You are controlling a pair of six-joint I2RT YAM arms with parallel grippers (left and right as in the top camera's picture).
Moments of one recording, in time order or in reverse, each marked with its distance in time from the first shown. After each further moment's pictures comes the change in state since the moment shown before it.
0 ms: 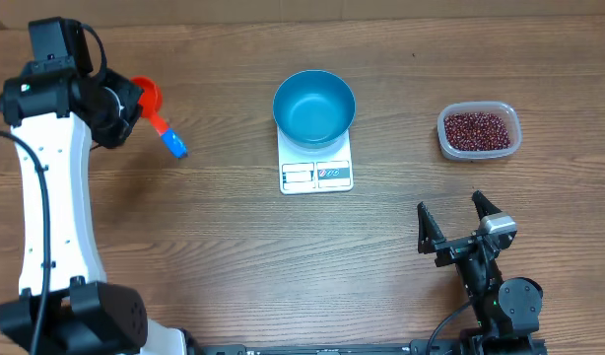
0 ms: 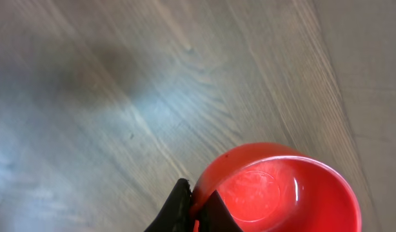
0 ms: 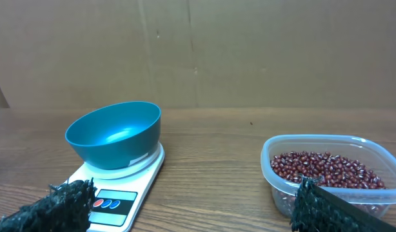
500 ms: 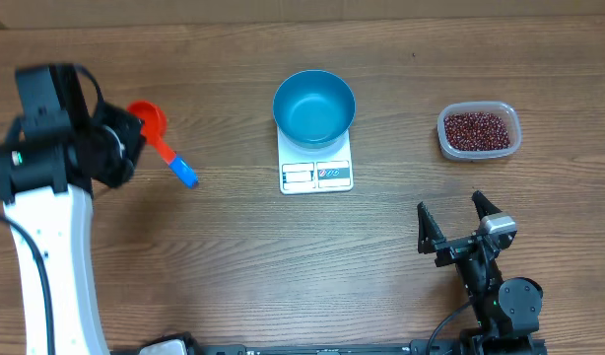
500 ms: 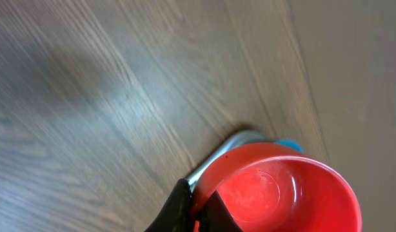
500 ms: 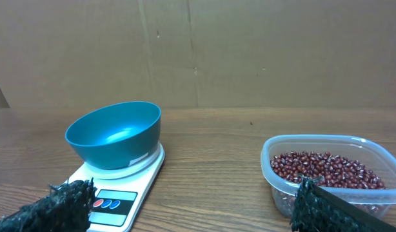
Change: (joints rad) left arm 0.000 -0.334 -0.287 0.069 0.086 -0.066; right arm 0.000 0.000 0.000 0.000 0.000 0.000
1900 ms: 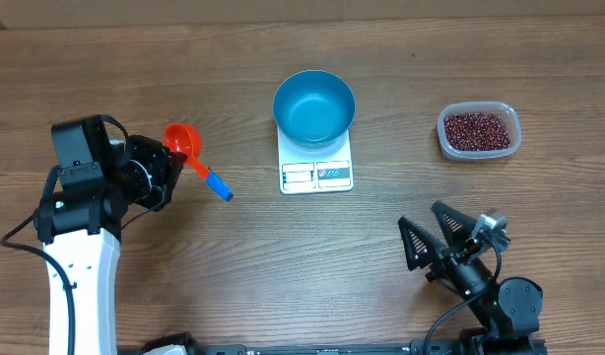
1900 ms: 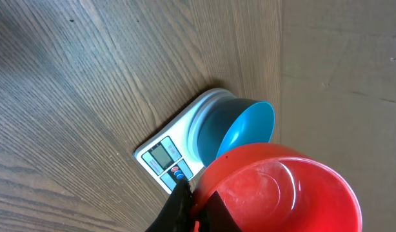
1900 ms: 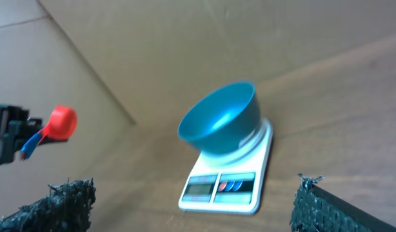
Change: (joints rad) left arm 0.000 -0.129 -0.368 0.311 0.253 -0.191; right arm 0.000 0.000 0.000 0.000 -0.316 0.473
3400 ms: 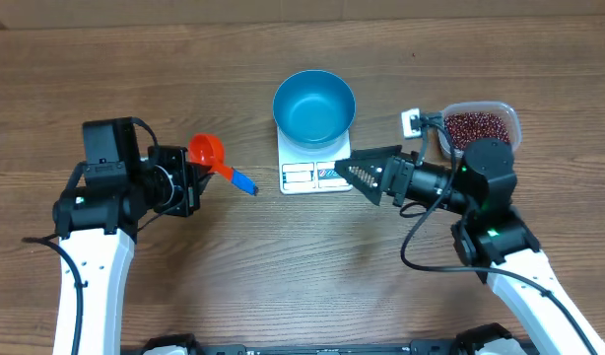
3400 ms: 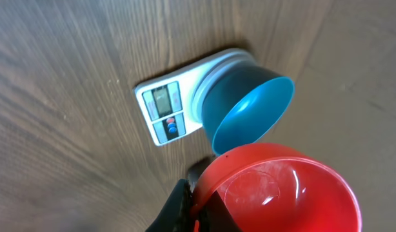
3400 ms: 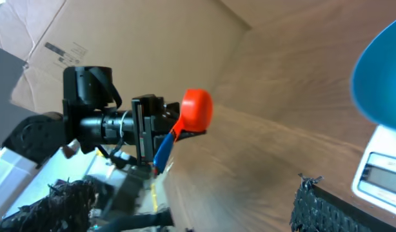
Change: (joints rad) left arm -0.130 0.000 -0.001 -0.085 0.034 -0.371; right arm 0.209 1.124 0.684 0.277 -0.435 0.246
